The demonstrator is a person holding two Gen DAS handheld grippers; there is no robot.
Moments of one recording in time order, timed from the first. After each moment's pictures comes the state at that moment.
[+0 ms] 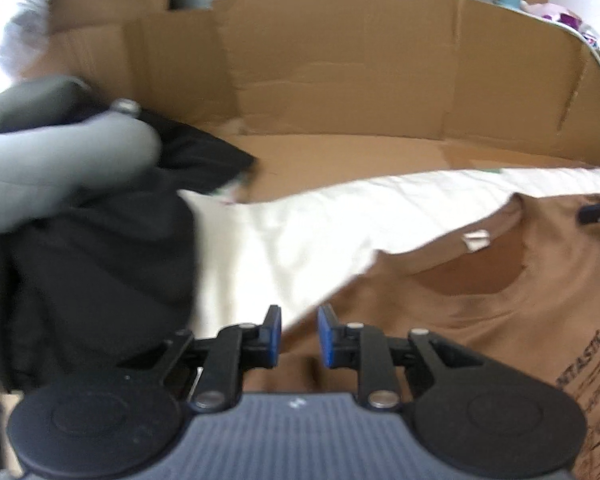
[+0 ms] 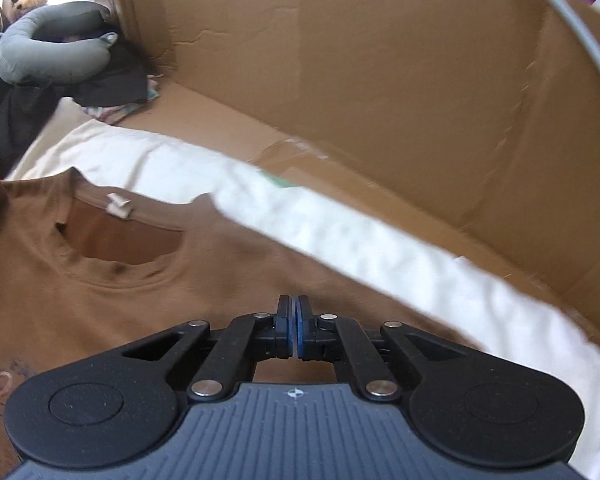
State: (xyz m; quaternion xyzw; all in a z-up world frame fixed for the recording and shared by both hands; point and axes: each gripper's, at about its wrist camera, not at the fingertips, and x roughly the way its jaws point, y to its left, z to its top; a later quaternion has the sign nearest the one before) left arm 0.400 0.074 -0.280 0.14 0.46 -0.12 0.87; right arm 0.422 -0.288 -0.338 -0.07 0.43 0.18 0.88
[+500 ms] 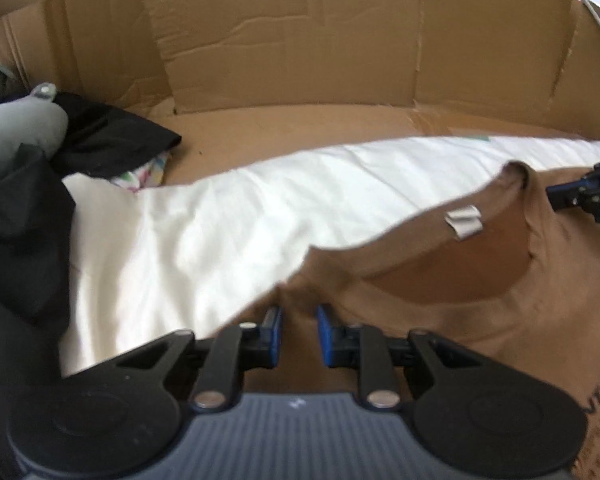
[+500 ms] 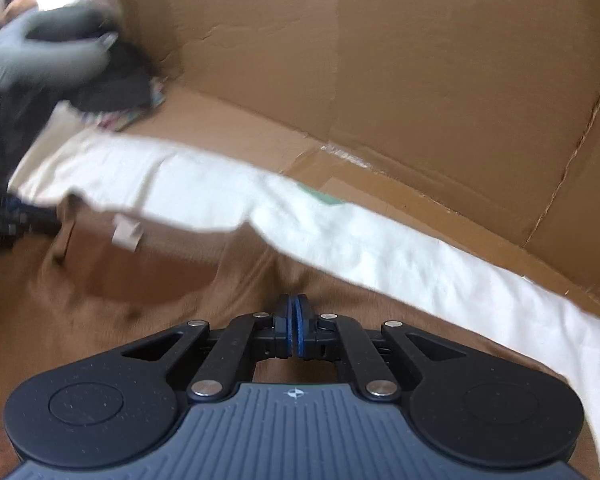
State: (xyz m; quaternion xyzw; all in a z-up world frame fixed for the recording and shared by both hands) left arm 0.416 0.030 -0.351 0.13 0.46 -0.13 0.87; right arm 0.452 -0.247 -0.361 -0.02 0.43 0.17 0.89
